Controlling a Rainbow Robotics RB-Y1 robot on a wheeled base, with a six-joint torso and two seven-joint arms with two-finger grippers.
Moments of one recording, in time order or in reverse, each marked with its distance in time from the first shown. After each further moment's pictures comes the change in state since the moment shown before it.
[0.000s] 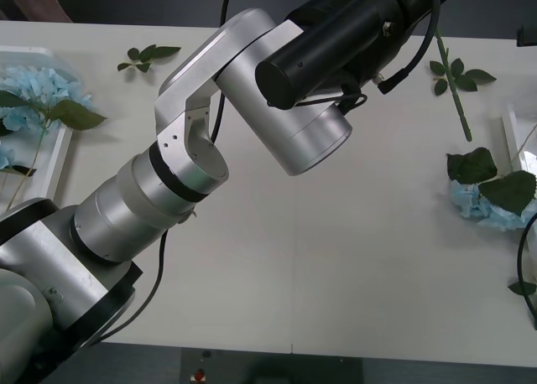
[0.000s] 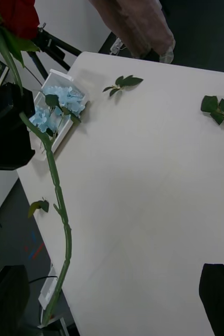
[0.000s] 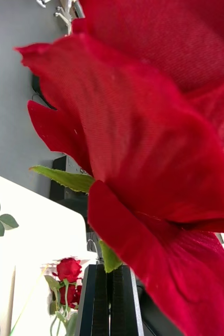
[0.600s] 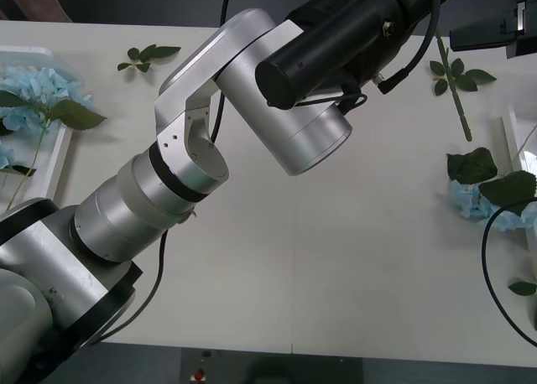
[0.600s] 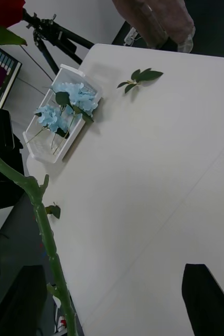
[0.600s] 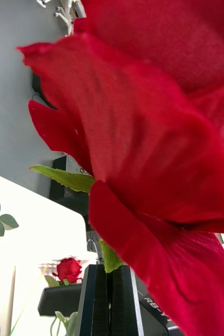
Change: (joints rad) right arm -0.048 0.113 0.103 0.000 0.044 -0.068 -0.037; left arm 0.000 0.000 0.000 0.000 0.000 0.000 0.000
